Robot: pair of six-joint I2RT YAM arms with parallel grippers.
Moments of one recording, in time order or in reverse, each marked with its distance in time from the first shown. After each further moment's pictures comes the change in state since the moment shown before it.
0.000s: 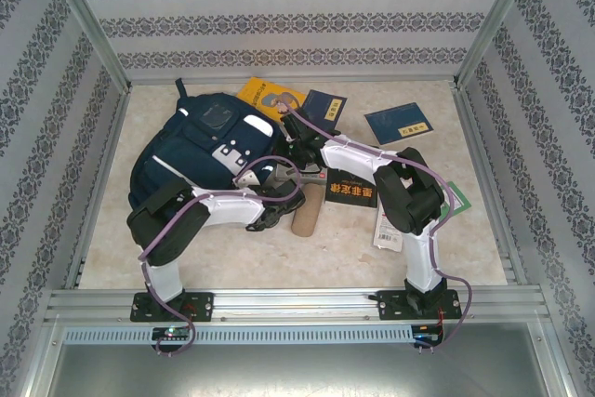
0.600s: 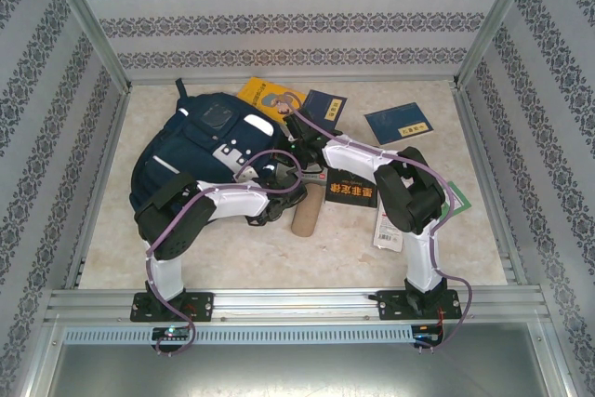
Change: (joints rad) left arm 0.027 0.050 0.080 -0.089 -0.006 -0.037; right arm -0.014 0.000 -0.017 0.022 -0.010 -0.001
